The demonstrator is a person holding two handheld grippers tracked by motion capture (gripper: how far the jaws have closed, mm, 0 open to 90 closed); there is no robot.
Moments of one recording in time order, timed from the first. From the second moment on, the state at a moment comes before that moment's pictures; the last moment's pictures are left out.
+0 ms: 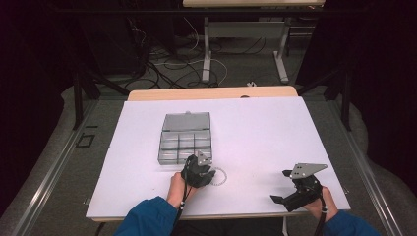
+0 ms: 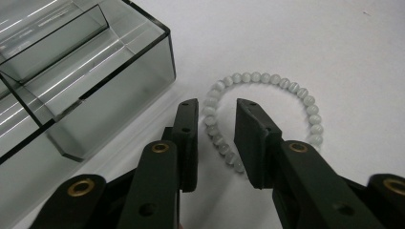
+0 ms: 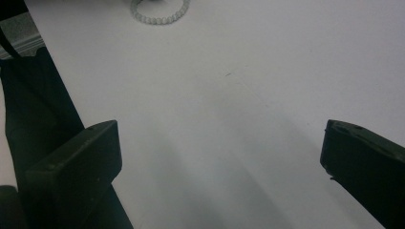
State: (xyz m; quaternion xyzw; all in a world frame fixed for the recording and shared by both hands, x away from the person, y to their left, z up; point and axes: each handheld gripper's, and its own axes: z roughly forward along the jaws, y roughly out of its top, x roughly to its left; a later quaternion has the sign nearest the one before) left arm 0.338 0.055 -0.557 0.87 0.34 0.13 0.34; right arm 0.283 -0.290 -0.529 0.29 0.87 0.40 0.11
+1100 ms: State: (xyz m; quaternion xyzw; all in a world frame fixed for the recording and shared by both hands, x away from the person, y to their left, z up) left arm 0.334 0.058 -0.548 0.86 0.33 0.14 0.36; right arm 0.280 -0.289 -0.529 0.29 0.87 0.40 0.10
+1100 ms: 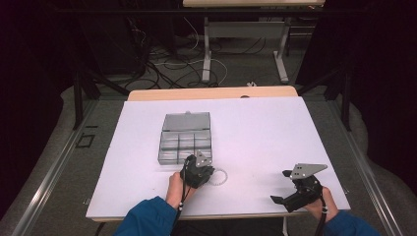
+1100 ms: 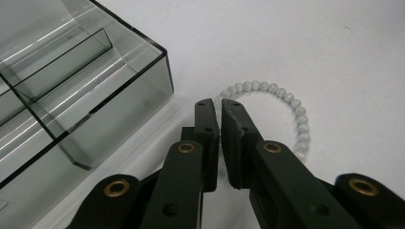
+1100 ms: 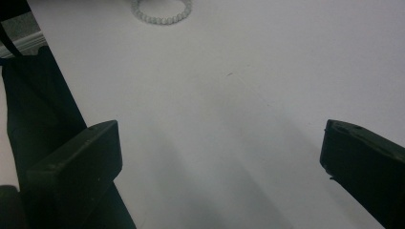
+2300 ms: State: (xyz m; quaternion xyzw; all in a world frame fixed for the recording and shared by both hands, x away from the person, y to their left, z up) left arm 0.329 0.069 -0.520 0.85 0.31 0.14 0.41; right arm 0.280 -0.290 -0.529 0.29 0.87 0.39 0.10
